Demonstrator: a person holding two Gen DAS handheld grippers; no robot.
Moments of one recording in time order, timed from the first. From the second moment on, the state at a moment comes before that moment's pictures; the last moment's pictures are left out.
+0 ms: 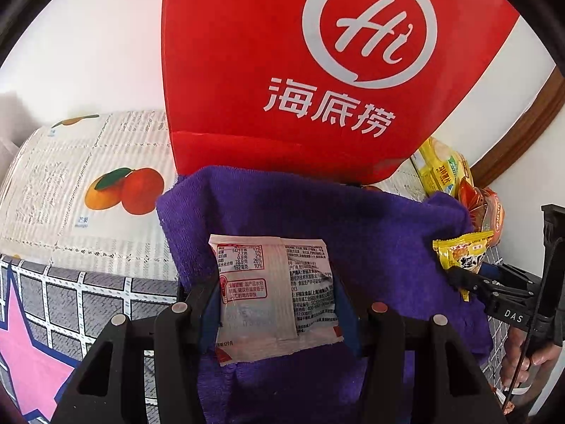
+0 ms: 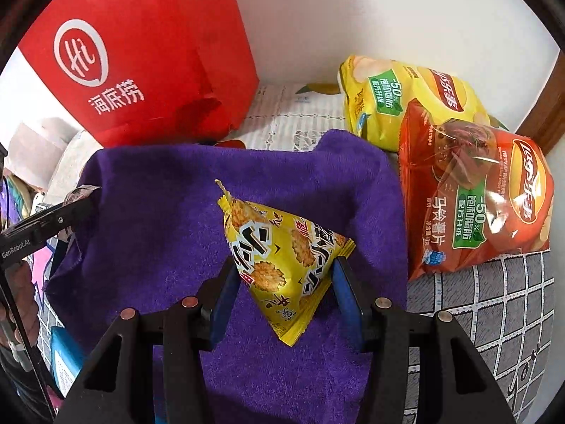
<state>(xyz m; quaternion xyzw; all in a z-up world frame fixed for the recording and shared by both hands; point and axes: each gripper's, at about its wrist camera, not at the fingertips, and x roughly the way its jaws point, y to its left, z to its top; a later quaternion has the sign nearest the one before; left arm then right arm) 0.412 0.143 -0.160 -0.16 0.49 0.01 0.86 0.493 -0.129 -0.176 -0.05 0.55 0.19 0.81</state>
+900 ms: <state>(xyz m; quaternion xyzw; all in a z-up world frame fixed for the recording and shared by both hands) 0.424 0.130 -0.177 -0.15 0.51 0.01 0.84 0.479 -0.119 -0.155 -0.09 0.54 0.19 0.82</state>
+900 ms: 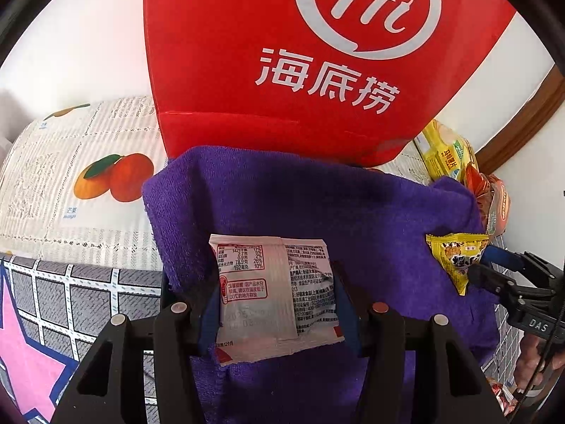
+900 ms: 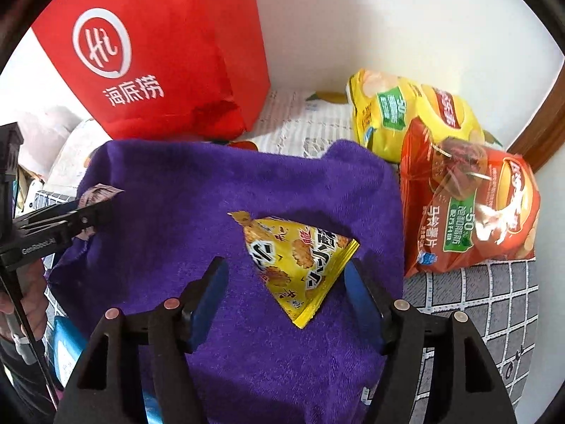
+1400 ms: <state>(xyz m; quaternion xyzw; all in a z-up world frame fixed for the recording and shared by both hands) 0.422 0.130 -0.163 -0.15 0.51 -0.01 0.85 0.471 -0.125 -0.129 -0.09 0.50 0.18 0.84</state>
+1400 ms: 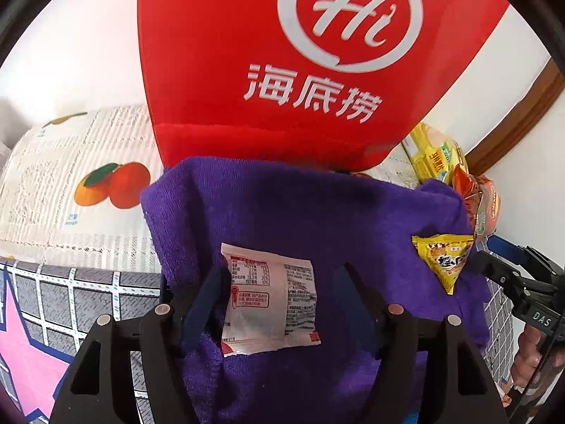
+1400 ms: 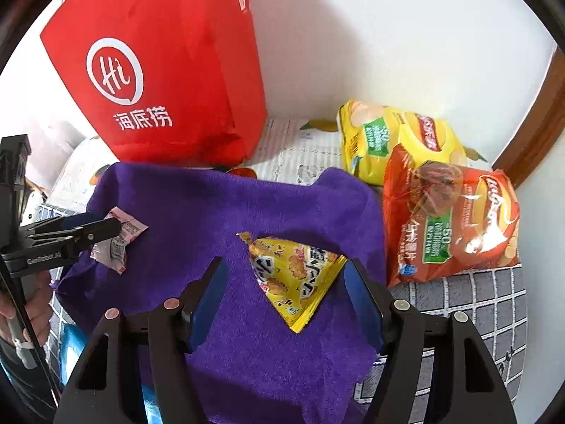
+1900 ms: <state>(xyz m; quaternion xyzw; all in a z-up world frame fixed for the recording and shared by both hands) 0.400 0.122 -0.117 -0.11 0.45 0.00 0.89 0.461 -0.136 -0.110 -0.08 0.46 0.14 0.87</state>
